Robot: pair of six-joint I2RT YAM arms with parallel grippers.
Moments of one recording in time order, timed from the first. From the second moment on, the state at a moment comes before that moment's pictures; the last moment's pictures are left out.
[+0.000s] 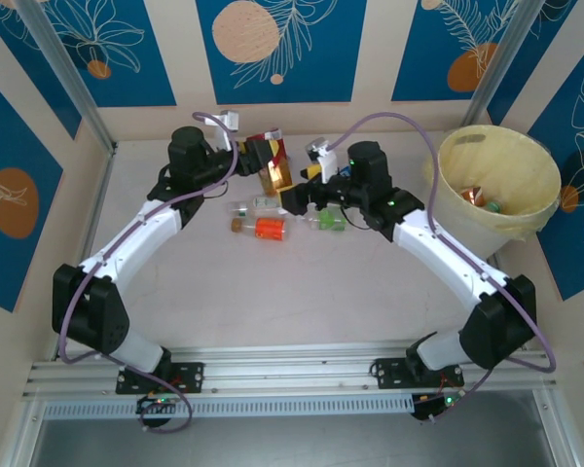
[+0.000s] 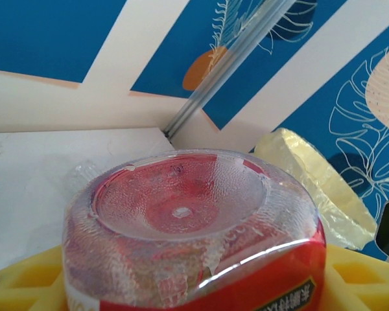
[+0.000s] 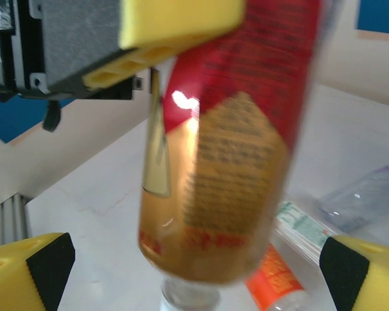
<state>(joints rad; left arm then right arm) -0.39 1.52 1.28 0.13 0.56 -0.60 0.53 1.43 1.25 -0.20 -0.52 0.13</state>
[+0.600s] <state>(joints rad) -0.42 1.55 1.29 0.14 0.60 -0.60 0.55 1.59 1.32 -0.09 -0.52 0.29</state>
